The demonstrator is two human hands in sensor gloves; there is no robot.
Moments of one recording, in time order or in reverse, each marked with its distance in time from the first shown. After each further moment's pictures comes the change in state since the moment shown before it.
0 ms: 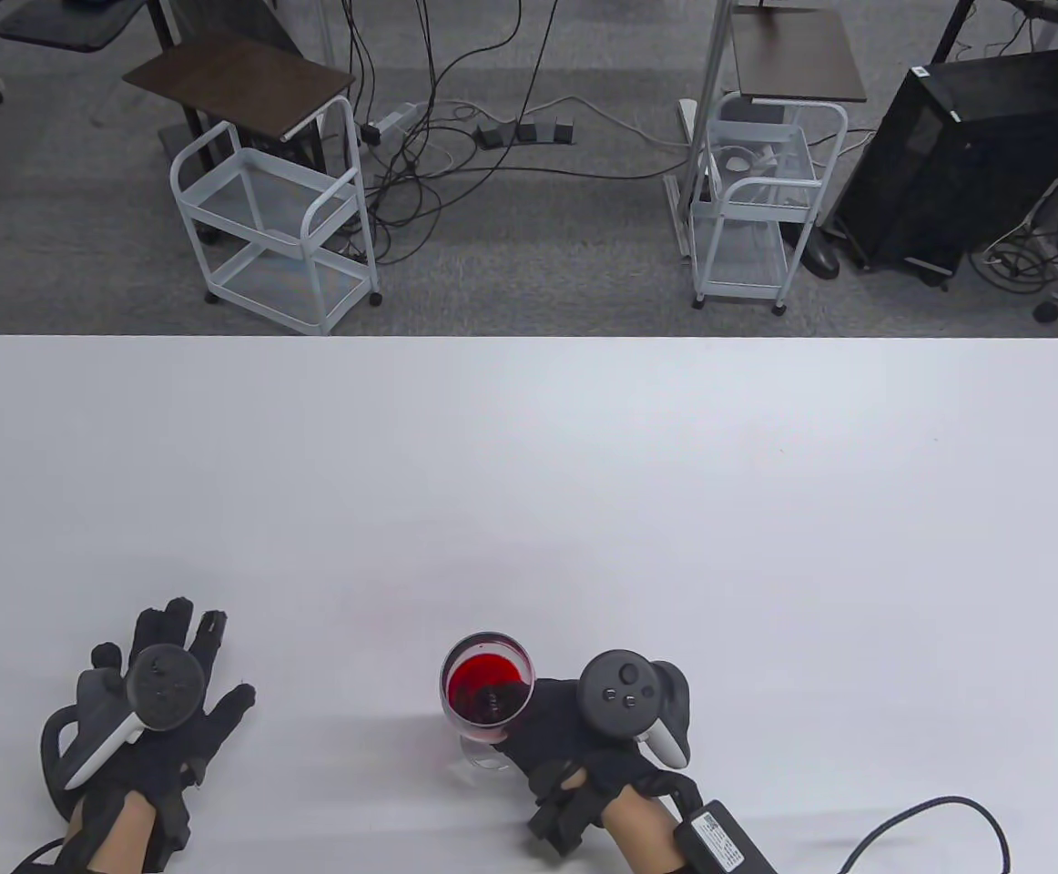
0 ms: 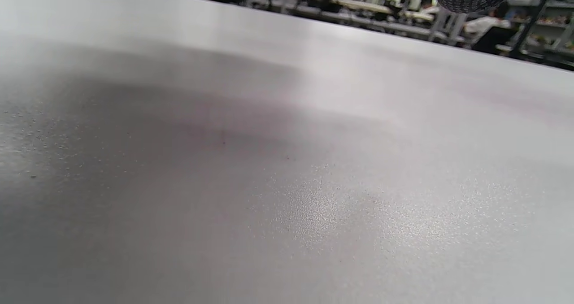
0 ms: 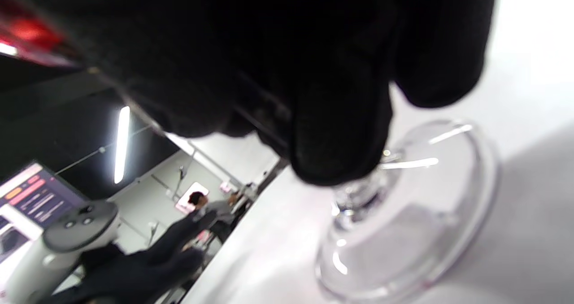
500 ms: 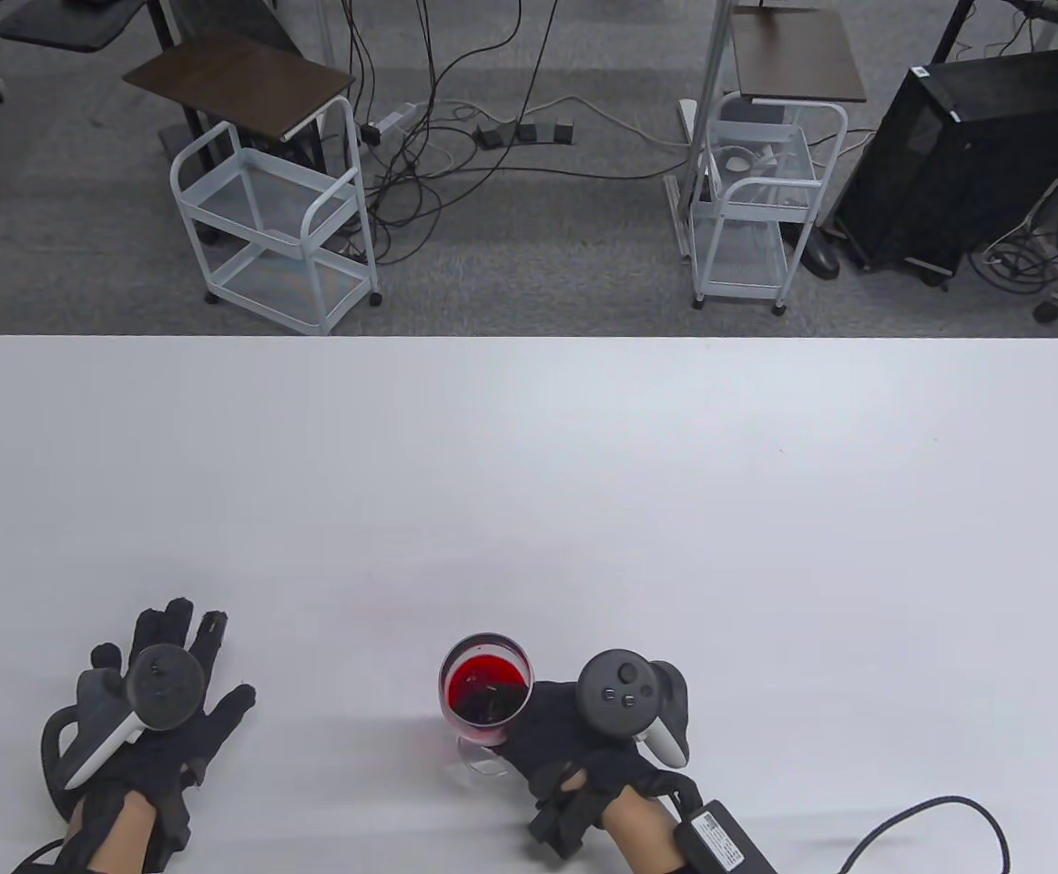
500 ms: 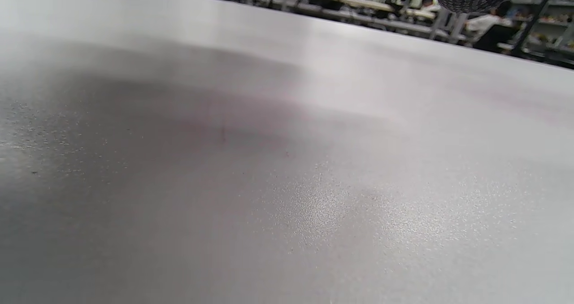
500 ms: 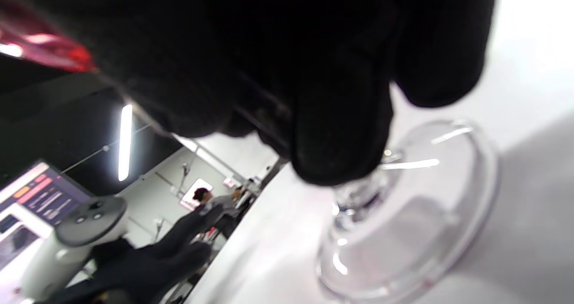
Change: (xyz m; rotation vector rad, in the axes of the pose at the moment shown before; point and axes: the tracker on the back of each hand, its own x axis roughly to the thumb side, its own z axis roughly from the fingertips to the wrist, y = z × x) left_hand 0.001 -0.002 -0.002 -0.012 0.004 0.000; right_hand 0.000 0.001 0.000 0.015 -0.011 -0.022
